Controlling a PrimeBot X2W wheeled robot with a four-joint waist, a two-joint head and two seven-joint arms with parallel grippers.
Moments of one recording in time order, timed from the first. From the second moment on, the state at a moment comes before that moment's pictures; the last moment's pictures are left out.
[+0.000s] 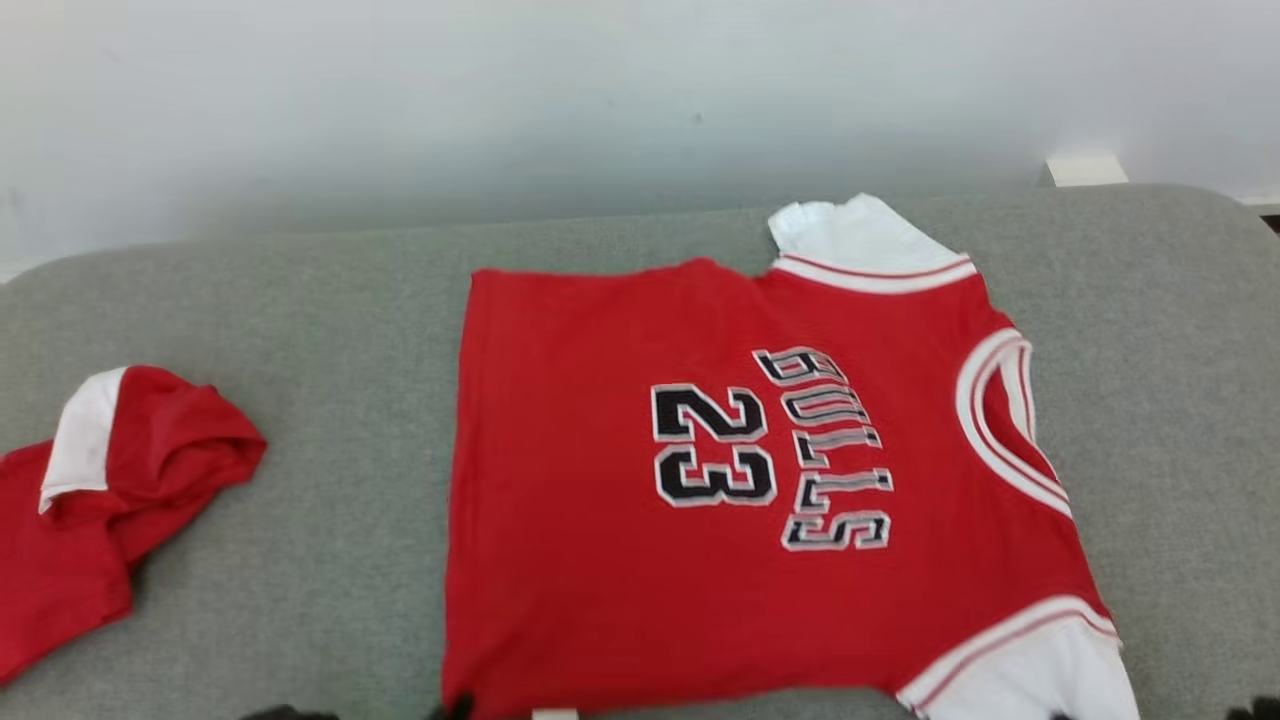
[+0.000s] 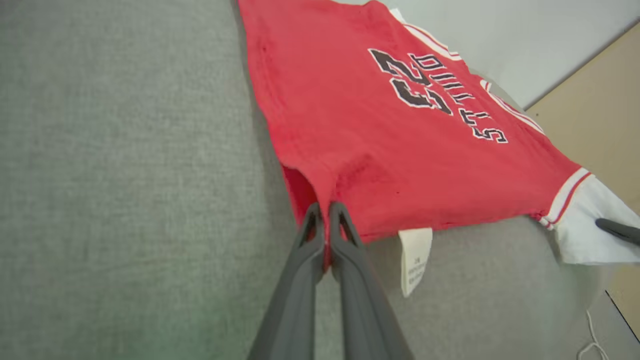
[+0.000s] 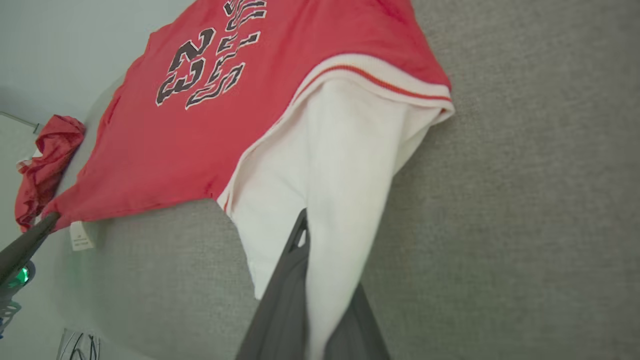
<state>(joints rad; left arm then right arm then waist) 0.00 0.45 -0.52 0.16 -0.76 -0.07 -0.17 0.11 -0.48 0.32 0.05 1.06 0.13 0.22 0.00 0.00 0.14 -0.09</state>
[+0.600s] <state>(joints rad) -0.24 0.64 -0.43 -0.23 -1.08 0.12 0.55 -0.07 -0.39 -0.02 -0.31 0.86 0.13 1.06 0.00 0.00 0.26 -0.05</state>
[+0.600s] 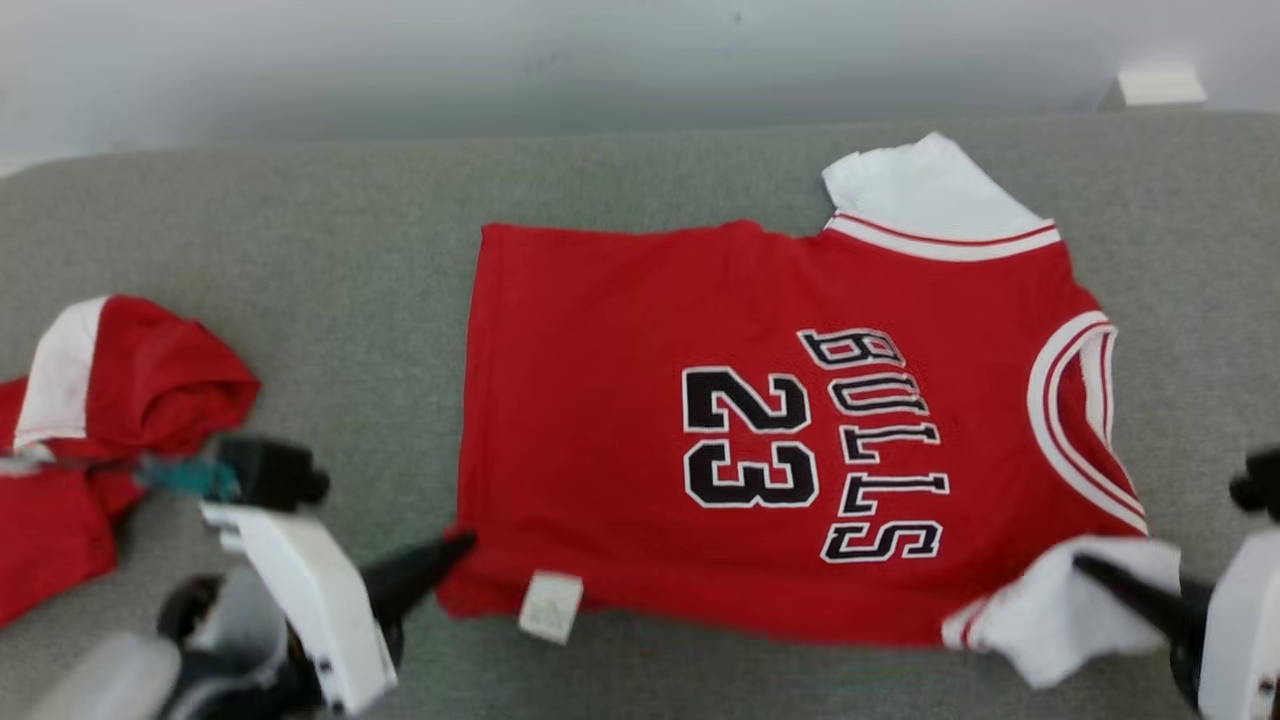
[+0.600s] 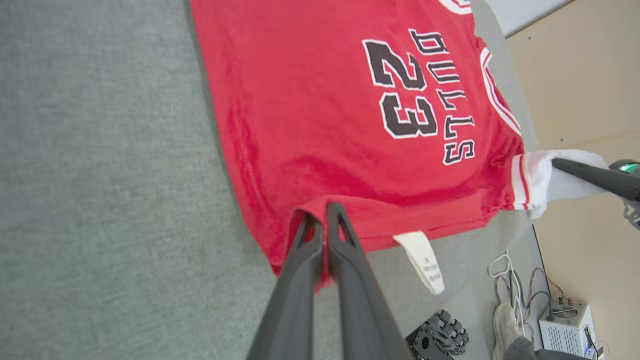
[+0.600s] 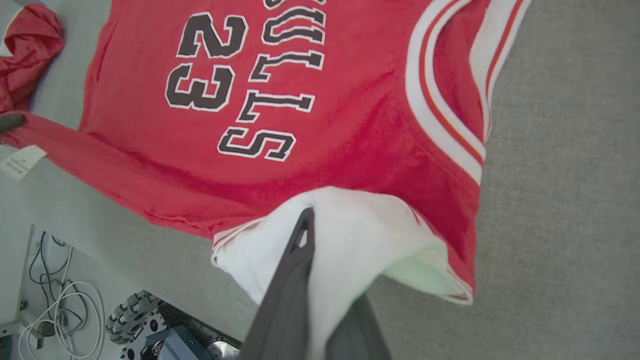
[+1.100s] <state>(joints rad) -0.56 0.50 -0.43 0.02 -1.03 0.14 0.52 -0.44 -0.27 0.02 -0.19 0.54 0.13 1.07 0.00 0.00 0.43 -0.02</state>
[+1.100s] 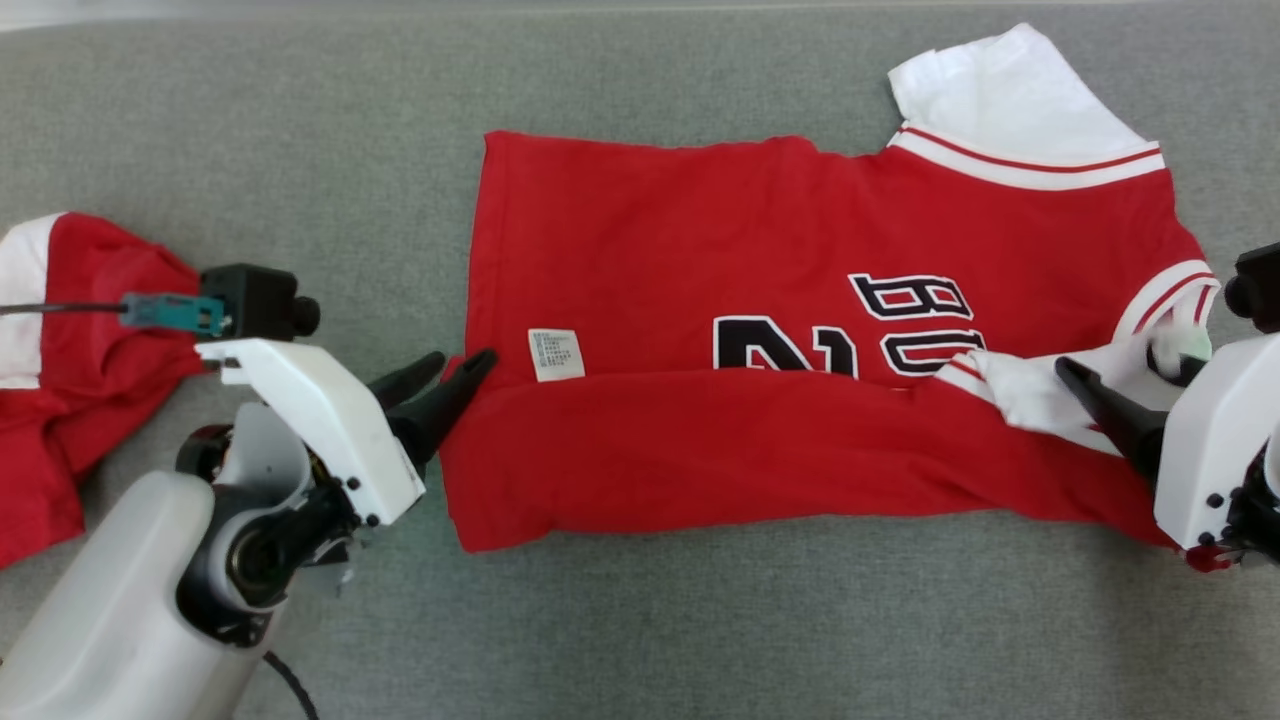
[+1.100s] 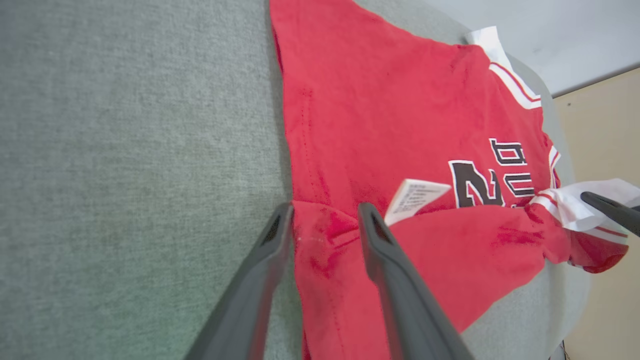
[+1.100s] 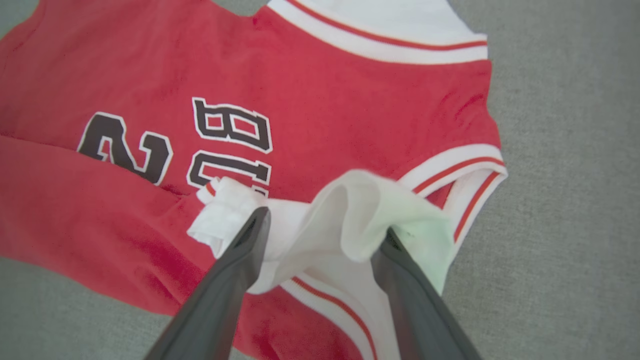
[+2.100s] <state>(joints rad) -0.24 0.51 -0.46 -0.10 -0.96 0.09 0.29 -0.20 -0.38 0.12 -0.10 0.45 0.13 0.69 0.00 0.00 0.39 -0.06</state>
